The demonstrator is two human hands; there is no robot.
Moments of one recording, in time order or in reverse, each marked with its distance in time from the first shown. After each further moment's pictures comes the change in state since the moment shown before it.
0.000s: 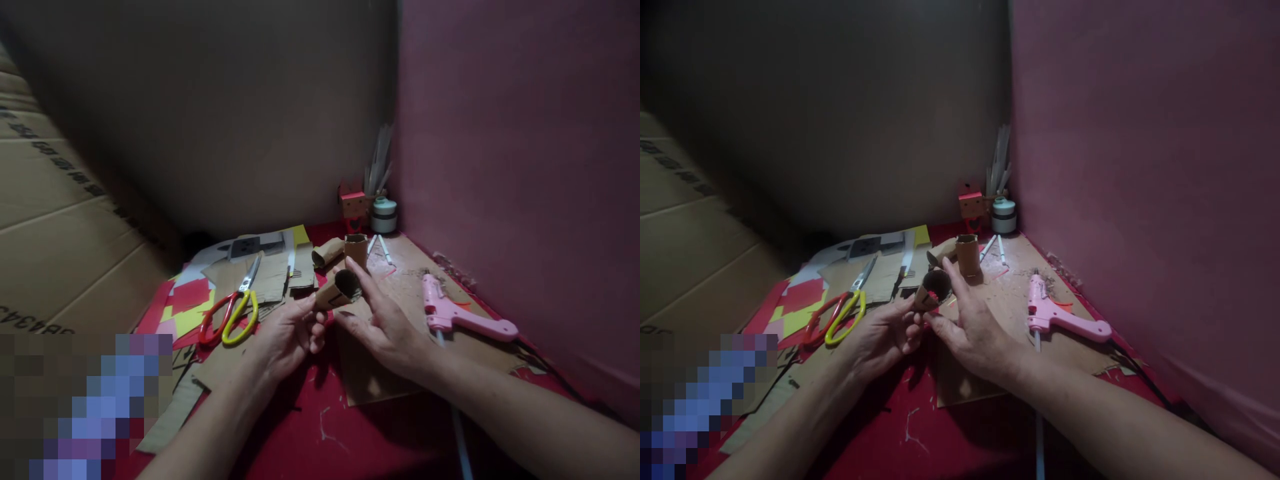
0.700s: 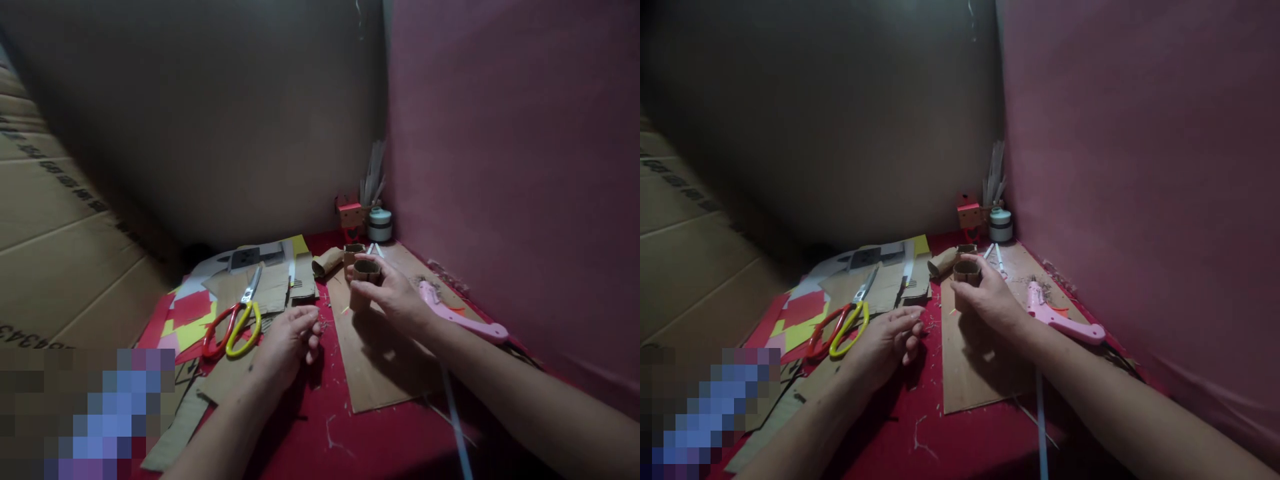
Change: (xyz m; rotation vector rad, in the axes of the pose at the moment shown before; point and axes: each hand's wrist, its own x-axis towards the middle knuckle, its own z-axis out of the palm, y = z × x) left_hand -0.001 -0.003 -0.003 0.243 0.115 0.144; right_hand 0.036 0.016 -0.018 0.306 0.184 0.213
